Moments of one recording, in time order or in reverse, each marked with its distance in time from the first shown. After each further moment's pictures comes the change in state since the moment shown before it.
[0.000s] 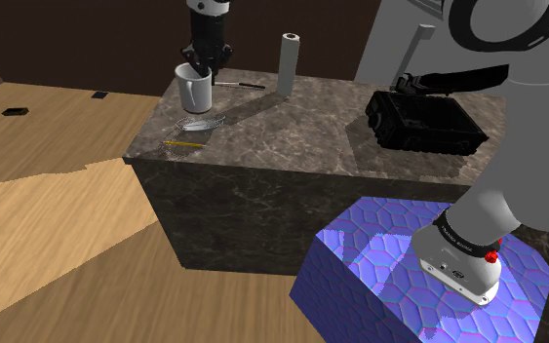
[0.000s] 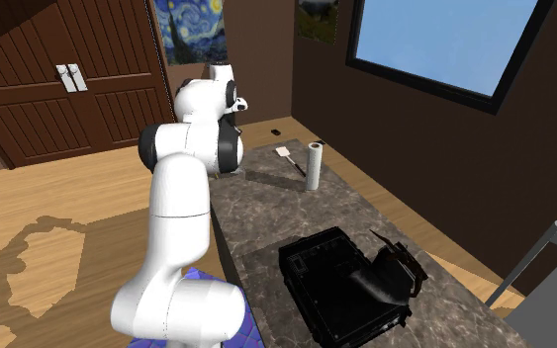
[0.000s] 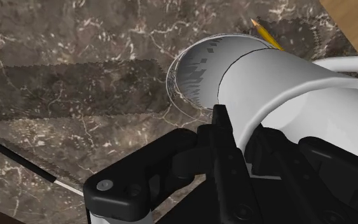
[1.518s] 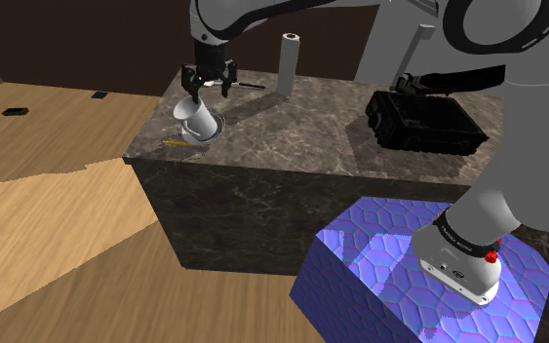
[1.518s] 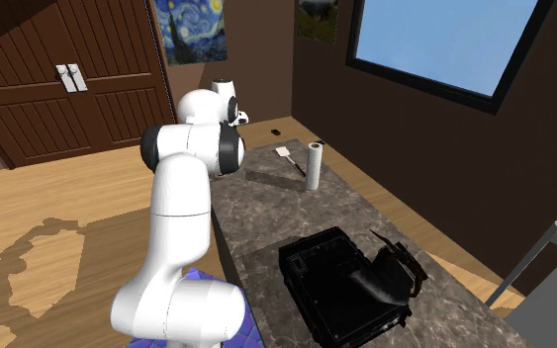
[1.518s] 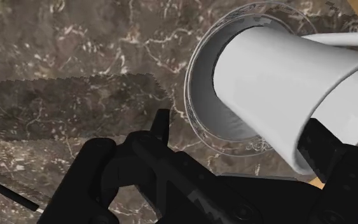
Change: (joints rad) arm -0.002 0.020 -0.002 -0.116 -0.002 0.137 0.000
